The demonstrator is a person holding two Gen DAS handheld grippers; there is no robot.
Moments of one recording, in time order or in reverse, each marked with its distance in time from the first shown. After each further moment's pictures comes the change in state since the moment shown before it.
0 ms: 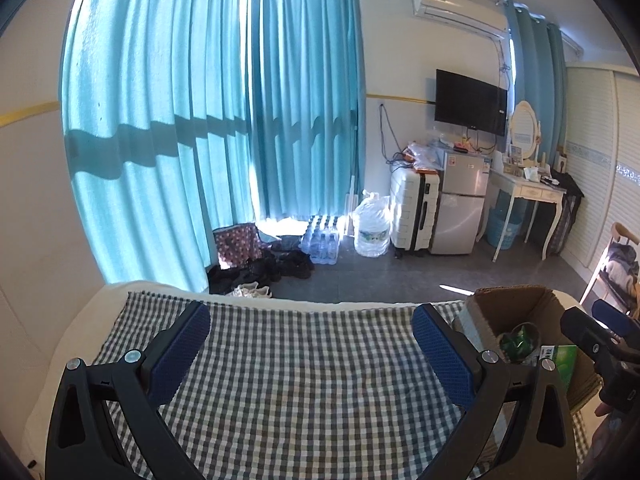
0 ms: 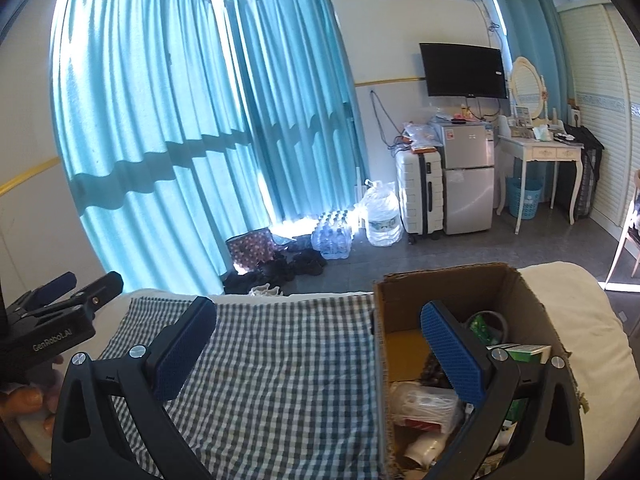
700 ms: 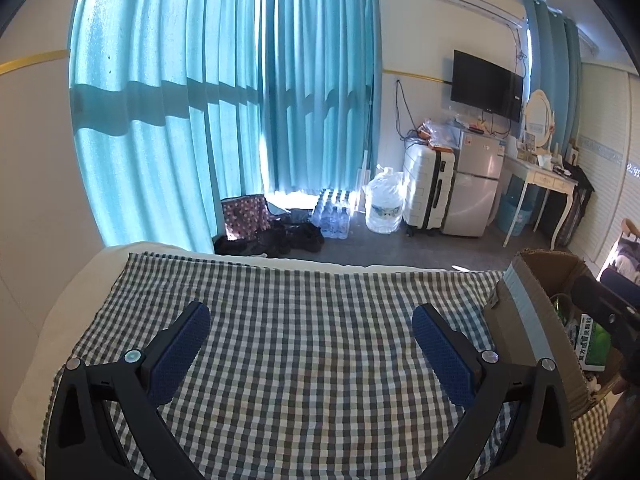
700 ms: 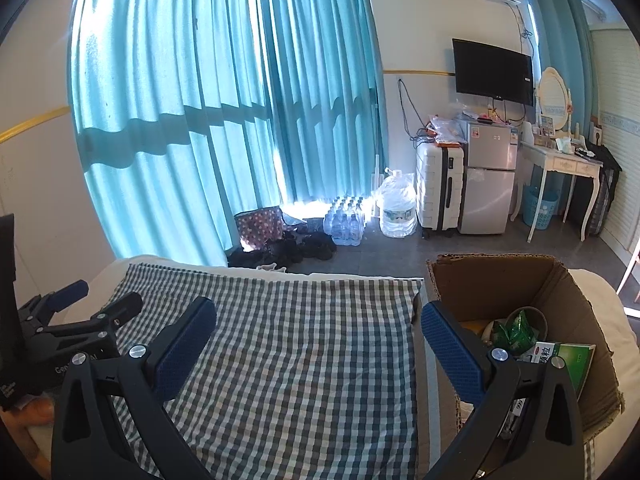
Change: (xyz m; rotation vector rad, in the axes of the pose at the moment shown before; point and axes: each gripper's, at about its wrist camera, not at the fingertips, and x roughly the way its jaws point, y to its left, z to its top) left arm 0.042 0.045 -0.062 -0.035 0.071 0.002; right arm 0.057 0.052 -0.035 -0.102 0.046 0.010
